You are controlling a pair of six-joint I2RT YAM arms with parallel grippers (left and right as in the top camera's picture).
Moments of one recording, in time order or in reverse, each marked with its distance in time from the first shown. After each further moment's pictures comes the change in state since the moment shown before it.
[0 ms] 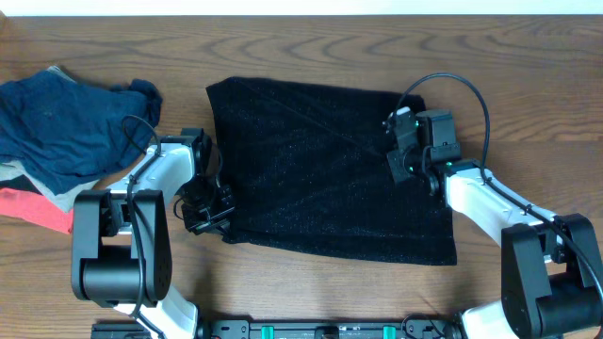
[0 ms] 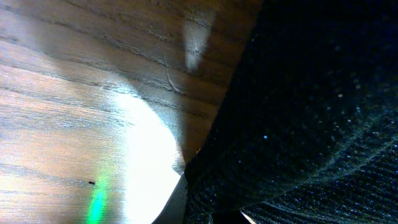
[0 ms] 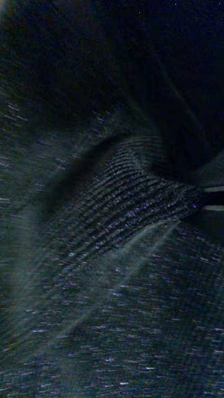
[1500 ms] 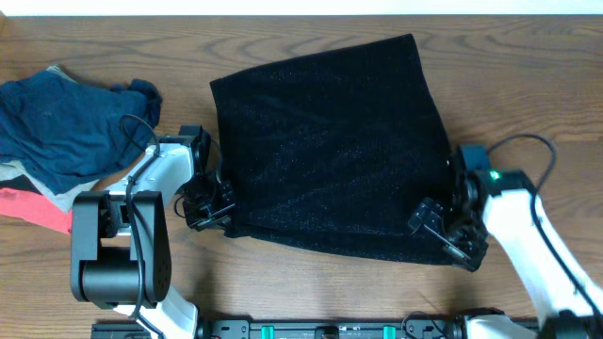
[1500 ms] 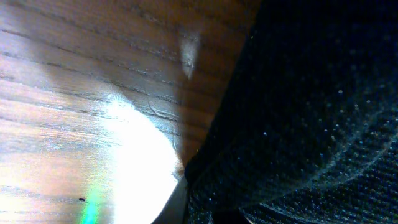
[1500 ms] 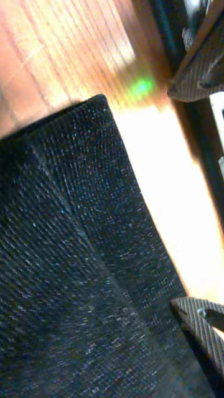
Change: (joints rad) left arm 0.004 -0.006 0.000 0.048 0.018 -0.004; right arm -0.109 -0.323 -0.002 -1.101 0.006 0.937
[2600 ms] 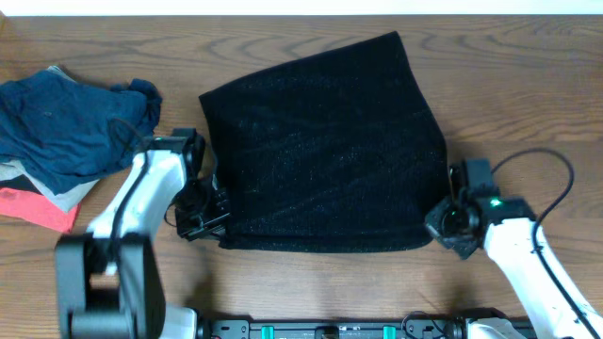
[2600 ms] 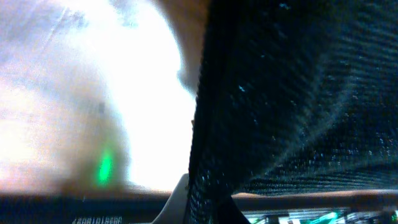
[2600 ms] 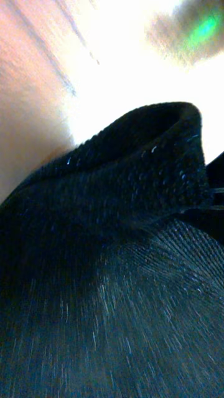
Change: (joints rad) left arm 0.000 -0.191 0.002 -0.227 0.000 0.058; right arm -0.012 -0.105 -0.120 0.250 0.102 0.143
